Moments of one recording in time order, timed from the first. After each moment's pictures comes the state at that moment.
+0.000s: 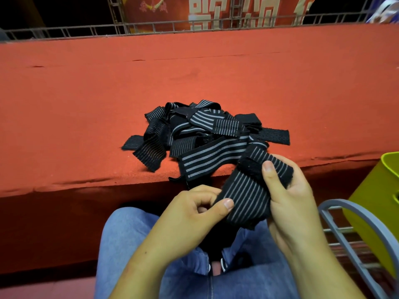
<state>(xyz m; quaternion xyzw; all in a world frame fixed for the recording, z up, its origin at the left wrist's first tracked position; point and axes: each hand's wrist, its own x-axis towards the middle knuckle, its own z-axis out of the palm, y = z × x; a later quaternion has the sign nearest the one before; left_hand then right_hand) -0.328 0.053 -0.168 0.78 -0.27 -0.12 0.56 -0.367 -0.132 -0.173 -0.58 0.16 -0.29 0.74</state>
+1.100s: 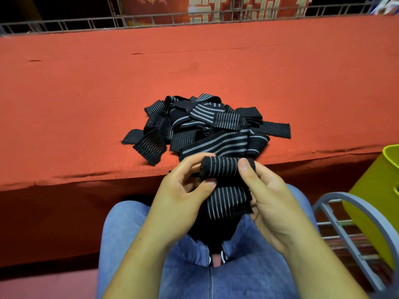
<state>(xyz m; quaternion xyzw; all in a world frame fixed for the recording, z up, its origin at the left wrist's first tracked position) -0.324 0.052 -0.159 0.70 -0.21 -0.05 0.68 -0.374 -0.111 -0.158 -0.54 0.08 -0.06 0.84</state>
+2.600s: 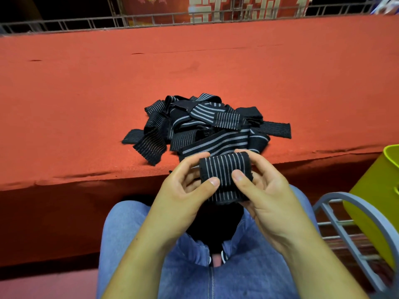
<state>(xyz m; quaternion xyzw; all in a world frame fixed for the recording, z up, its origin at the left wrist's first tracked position) -0.326 0.052 -0.159 0.65 -0.16 -0.11 0.73 -0.375 -0.112 -0.163 -0.56 0.04 -0.10 0.82</state>
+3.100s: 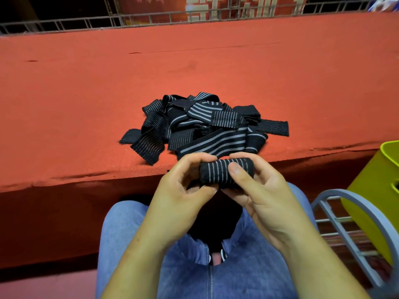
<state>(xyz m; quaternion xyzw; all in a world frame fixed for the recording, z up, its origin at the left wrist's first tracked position) -0.327 0.051 -0.157 0.69 -0.24 -0.06 0.68 -0.374 -0.111 -0.157 -0.54 0.07 -0.09 0.84</state>
